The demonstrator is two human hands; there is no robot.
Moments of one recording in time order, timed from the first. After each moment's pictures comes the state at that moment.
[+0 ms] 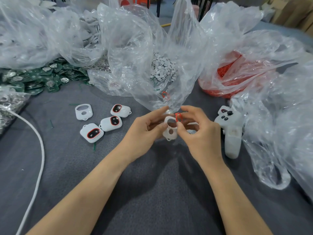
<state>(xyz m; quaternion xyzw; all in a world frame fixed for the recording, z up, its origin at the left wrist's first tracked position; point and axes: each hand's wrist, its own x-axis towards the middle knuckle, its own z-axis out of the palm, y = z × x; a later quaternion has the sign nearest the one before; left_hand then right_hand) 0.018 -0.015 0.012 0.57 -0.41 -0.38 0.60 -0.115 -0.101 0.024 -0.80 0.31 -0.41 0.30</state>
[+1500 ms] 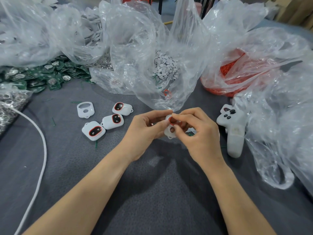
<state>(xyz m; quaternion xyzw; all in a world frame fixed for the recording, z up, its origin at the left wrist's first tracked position) 0.019 -0.016 0.006 0.49 -0.32 -0.46 0.67 -0.114 -0.097 0.024 -0.85 0.25 -0.39 0.25</state>
